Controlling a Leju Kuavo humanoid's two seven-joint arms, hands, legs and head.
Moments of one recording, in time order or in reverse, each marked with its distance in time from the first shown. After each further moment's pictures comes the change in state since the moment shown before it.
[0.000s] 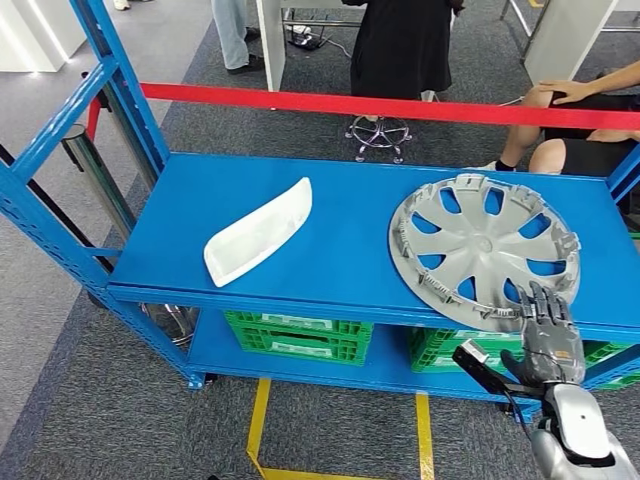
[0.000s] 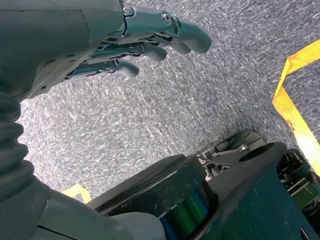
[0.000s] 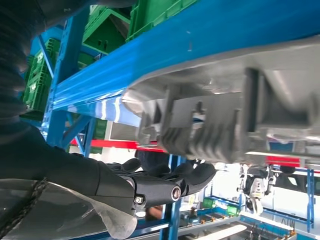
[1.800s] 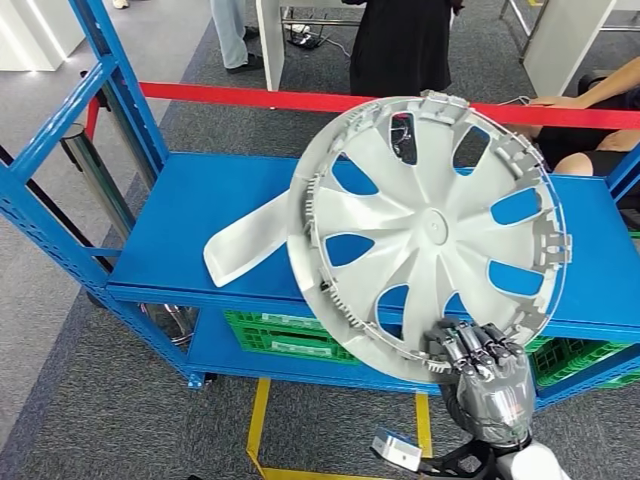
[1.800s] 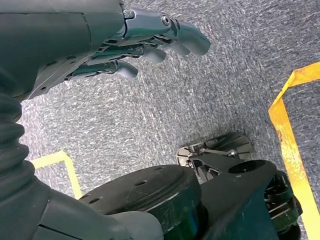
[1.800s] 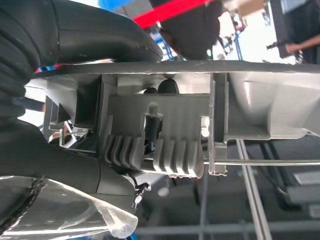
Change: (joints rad) left arm 0.022 0.002 0.073 0.005 0.173 -0.011 -0.082; right arm 0.172 0.041 0.287 -0.569 0.194 -0.332 -0.067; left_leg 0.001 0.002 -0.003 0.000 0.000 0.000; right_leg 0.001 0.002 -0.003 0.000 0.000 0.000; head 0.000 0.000
